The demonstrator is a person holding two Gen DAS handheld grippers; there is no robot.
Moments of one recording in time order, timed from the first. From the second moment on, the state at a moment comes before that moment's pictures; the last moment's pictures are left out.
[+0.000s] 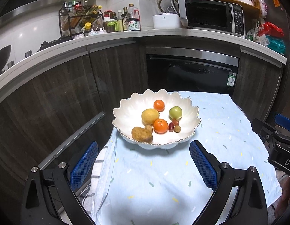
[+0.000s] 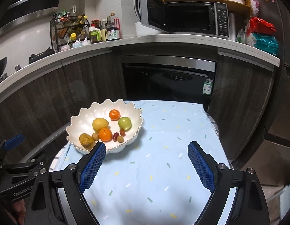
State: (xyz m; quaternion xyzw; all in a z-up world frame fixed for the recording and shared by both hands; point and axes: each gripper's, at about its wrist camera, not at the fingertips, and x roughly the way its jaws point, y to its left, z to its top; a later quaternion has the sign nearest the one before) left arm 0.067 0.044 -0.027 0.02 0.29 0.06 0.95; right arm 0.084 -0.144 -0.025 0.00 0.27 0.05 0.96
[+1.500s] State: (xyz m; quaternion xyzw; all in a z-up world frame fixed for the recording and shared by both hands) left arm 0.034 0.041 -0.044 0.00 0.29 0.07 0.95; right arm 0.051 -0.153 -0.043 -0.01 0.27 0.05 0.96
